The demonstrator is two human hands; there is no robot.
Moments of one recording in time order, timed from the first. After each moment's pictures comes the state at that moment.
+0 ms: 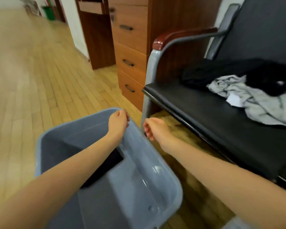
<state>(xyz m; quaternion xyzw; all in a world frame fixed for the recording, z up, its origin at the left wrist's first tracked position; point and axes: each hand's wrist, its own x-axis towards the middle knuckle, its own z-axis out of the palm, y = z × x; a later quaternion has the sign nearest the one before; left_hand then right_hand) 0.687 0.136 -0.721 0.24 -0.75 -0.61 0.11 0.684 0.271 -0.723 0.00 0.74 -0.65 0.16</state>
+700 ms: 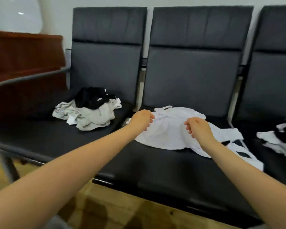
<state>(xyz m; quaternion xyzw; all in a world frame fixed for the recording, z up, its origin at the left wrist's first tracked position) 0.797 0.660 -0.584 -0.22 -0.80 -0.53 -0.18 0.909 0.829 -0.615 0.30 0.77 -0.50 -0.27</state>
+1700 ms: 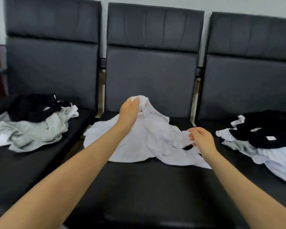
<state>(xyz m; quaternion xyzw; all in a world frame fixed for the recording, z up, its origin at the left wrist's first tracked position) 0.788 0.791 -0.574 -0.28 -0.70 -0.64 -0.13 0.973 0.955 -0.647 0.41 0.70 -0.47 -0.36</state>
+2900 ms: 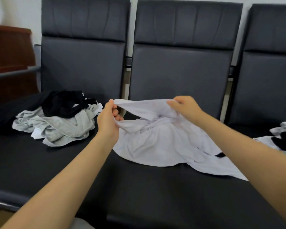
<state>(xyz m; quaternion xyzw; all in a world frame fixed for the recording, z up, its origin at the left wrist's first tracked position) 0.719 0.682 -0.609 -0.04 -0.44 -0.89 -0.14 0.831 0.899 -0.570 0.15 0.90 -0.32 -0.27</state>
